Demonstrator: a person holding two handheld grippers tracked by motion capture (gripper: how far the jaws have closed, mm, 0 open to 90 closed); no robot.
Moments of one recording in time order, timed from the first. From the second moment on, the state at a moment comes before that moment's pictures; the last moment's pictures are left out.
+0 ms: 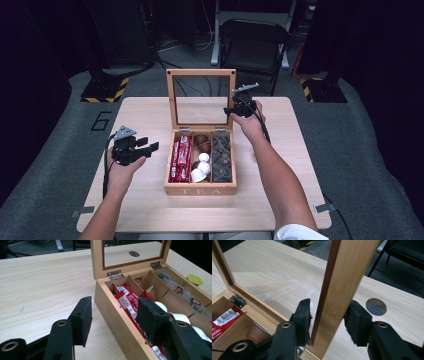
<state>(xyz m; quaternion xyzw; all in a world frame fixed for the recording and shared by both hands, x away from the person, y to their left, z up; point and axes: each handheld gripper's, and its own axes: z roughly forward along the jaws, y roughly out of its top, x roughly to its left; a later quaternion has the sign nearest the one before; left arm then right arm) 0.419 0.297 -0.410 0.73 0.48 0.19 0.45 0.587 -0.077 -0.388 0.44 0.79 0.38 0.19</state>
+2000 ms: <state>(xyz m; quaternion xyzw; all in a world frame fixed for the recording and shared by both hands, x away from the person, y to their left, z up) 0.450 0.272 -0.371 0.73 0.46 0.19 0.46 0.527 -0.087 -0.388 0.39 0.79 0.41 0.23</state>
